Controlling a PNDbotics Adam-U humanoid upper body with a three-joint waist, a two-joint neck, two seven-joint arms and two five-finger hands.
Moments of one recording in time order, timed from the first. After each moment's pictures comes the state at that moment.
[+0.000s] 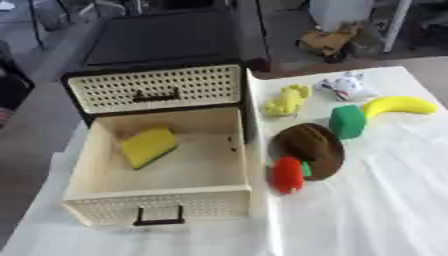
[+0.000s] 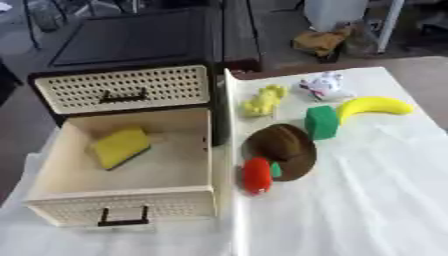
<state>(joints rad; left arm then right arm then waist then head) -0.12 0.46 0.22 -1.99 0.66 -0.51 -0.08 -0.66 -0.88 0.01 -1.77 0.08 -0.31 0.03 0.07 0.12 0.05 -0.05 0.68</state>
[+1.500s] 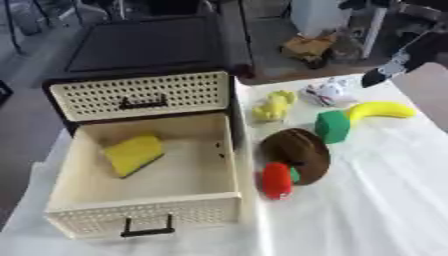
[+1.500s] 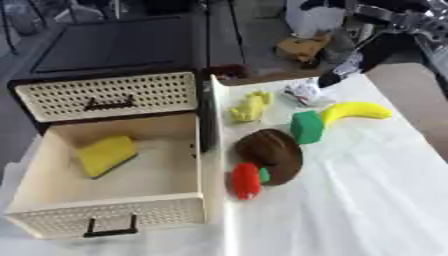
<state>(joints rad) -0.13 0.43 0.21 -1.99 0.63 -0.49 -0.09 -0.92 -0.82 0.18 -1.17 0.53 -0.59 0.44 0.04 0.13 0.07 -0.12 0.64</state>
